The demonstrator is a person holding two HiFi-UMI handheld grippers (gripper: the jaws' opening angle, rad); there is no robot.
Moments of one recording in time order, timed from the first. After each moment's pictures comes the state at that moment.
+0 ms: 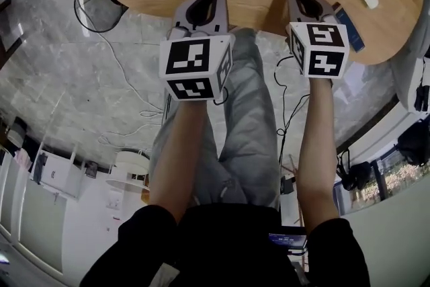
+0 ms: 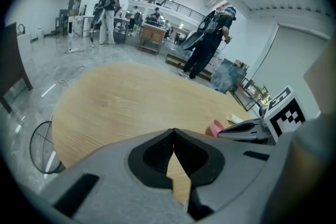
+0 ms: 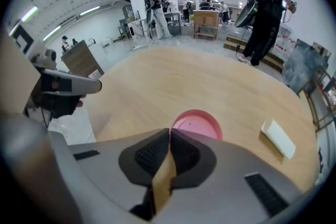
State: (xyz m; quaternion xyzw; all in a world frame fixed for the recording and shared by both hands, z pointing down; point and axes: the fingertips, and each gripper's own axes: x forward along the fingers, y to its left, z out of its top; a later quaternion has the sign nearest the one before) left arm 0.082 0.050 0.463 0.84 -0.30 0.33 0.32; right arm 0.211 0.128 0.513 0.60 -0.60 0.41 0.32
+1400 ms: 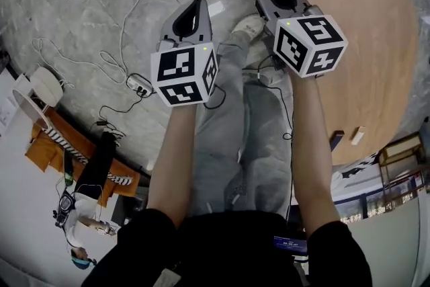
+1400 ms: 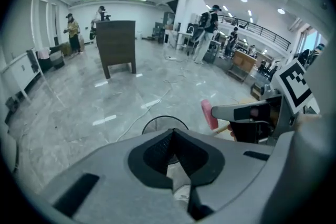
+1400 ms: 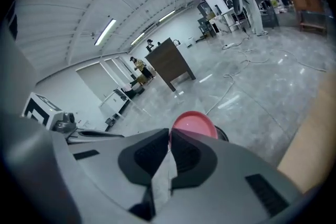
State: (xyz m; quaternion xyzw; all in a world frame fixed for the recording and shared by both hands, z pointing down) left arm -0.365 -0.052 0.457 0.60 -0.67 0.23 0.39; right arm -0.284 -0.126 0.472 0.22 -0.87 0.38 0.22
